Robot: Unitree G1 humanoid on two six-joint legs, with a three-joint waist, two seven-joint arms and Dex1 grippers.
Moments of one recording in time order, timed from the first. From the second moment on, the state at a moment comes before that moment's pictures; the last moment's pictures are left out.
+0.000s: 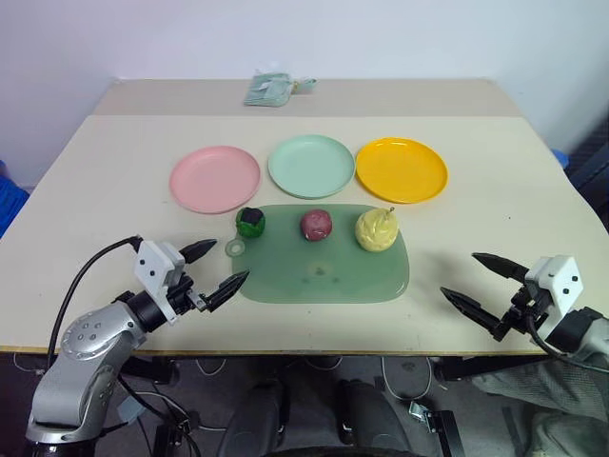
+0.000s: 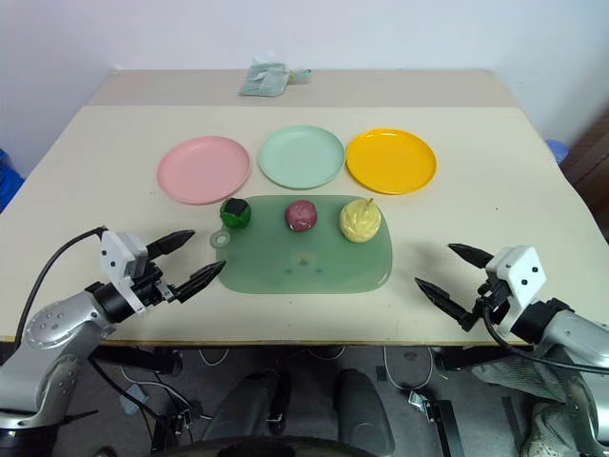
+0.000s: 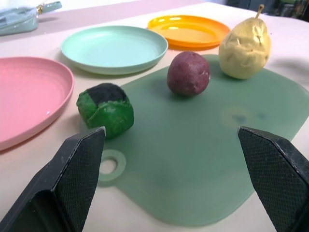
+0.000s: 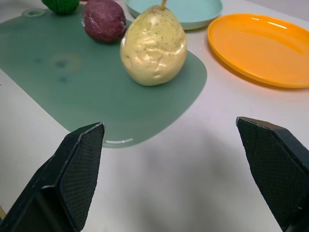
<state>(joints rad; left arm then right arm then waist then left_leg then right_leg) 0.12 0.56 0.19 -0.45 -0.50 0.32 -0.71 0.29 -0.72 -0.43 -0.36 0.50 0.23 0.87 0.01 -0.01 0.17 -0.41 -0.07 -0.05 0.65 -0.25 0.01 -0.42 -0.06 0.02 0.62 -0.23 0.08</state>
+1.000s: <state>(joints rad) -0.09 0.42 0.15 -0.32 -0.47 0.46 -0.47 -0.09 -0.73 -0.14 -0.47 0.56 0.35 0.94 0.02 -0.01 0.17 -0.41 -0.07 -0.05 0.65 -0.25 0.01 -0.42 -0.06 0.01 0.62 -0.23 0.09</state>
